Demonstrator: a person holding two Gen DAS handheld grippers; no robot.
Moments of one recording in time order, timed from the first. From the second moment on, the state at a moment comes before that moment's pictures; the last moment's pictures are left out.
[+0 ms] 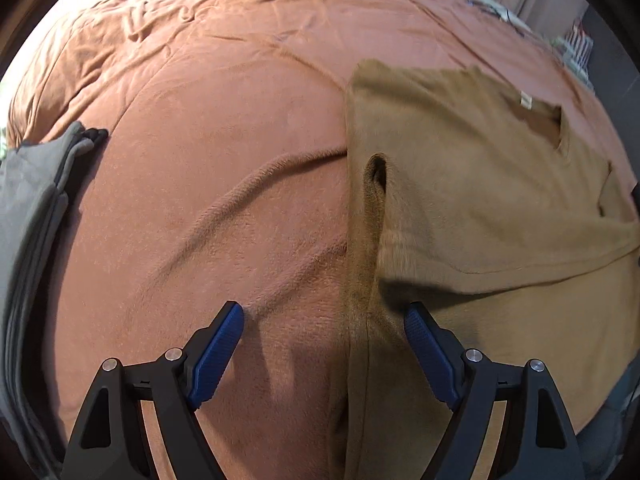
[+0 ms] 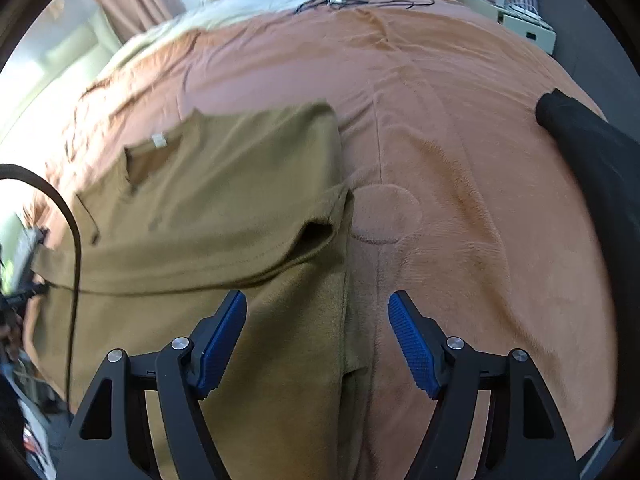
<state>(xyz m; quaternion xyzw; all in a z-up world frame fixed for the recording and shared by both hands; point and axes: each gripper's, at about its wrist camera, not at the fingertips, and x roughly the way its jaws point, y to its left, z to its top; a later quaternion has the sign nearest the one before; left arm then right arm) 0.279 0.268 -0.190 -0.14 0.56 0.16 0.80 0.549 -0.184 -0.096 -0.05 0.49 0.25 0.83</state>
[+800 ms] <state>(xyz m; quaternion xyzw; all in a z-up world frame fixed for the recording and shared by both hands) 0.350 0.295 -0.192 -0.13 0.55 0.18 0.81 0.621 -0.137 -0.115 -0.11 0.47 0.22 0.85</state>
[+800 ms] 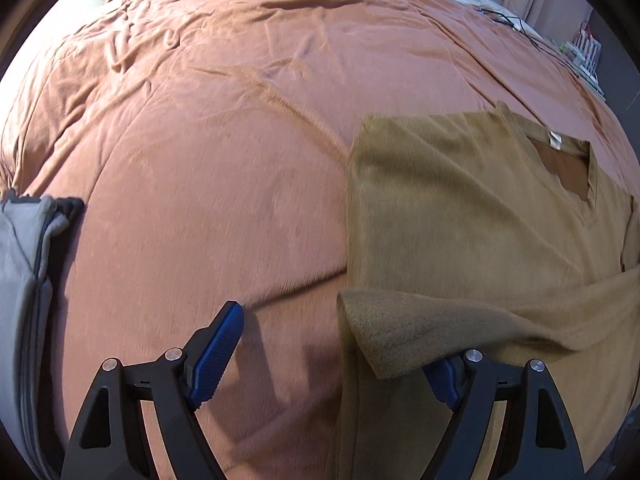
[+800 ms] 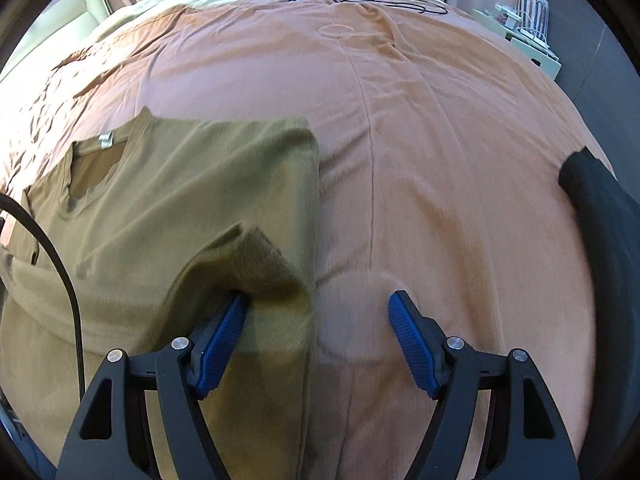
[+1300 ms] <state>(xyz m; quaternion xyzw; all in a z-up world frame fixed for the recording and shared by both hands) 0.341 0.316 -0.156 -0.19 0.46 0.19 0.85 0.632 -0.162 -0.099 0.01 0.46 0.23 0.86</state>
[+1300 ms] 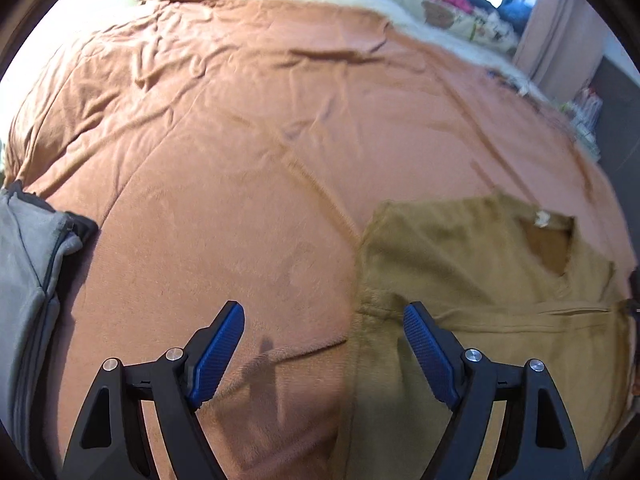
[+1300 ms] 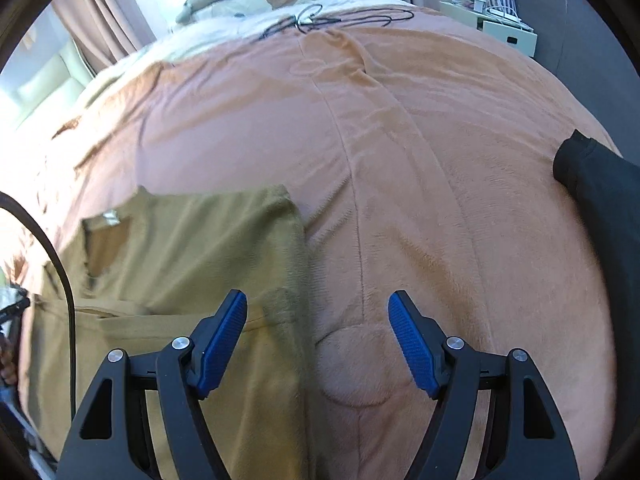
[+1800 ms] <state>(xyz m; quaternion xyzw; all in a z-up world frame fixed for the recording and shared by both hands) 0.352 0.296 -0.179 -0.19 0.49 0.12 0.85 0.634 -0.170 -0.111 0.02 0.48 0.28 0.83</state>
